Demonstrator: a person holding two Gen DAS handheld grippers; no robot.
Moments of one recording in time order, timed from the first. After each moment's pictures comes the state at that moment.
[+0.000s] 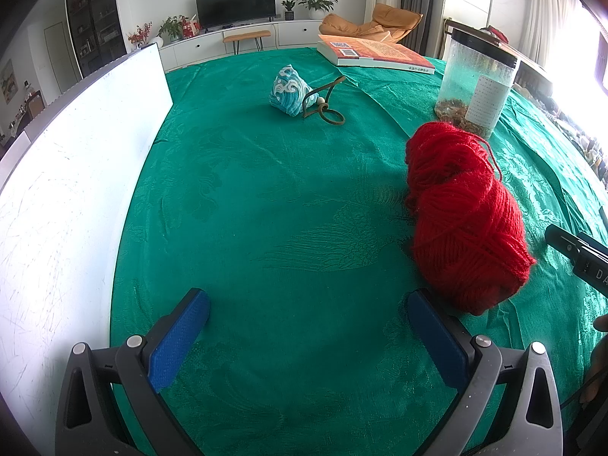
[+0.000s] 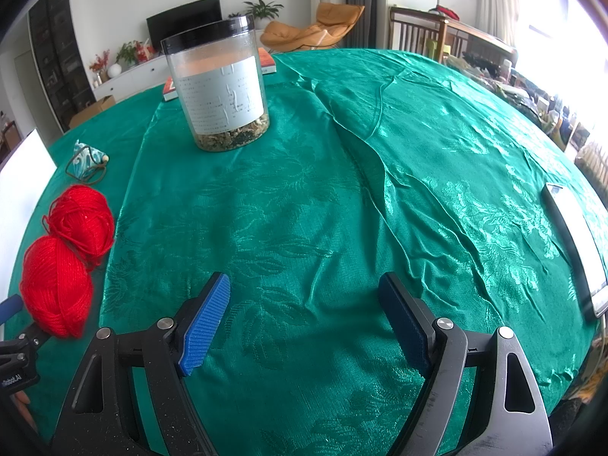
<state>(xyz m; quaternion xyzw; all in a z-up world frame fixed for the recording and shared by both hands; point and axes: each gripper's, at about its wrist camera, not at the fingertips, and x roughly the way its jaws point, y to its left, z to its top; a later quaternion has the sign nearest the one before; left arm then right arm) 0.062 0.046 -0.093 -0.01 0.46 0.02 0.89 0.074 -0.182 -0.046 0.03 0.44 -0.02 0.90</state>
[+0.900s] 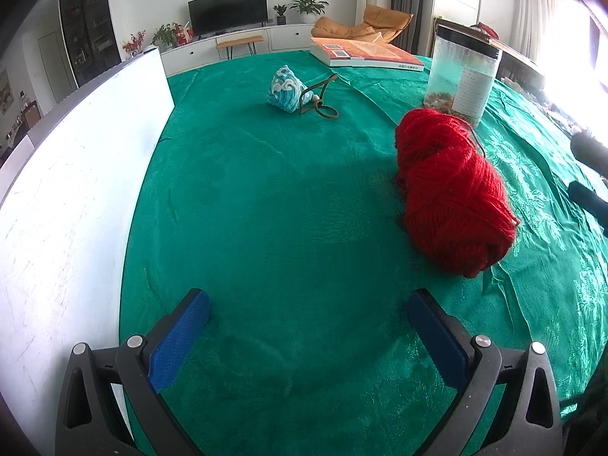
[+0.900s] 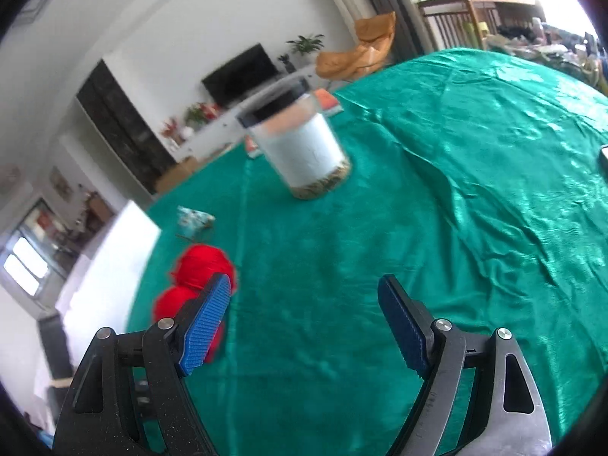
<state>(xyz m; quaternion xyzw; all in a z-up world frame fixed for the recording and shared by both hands) 0.043 0.046 -0.092 0.00 0.45 0.01 0.89 0.050 -0.198 -0.014 0.21 0.36 0.15 0.90</state>
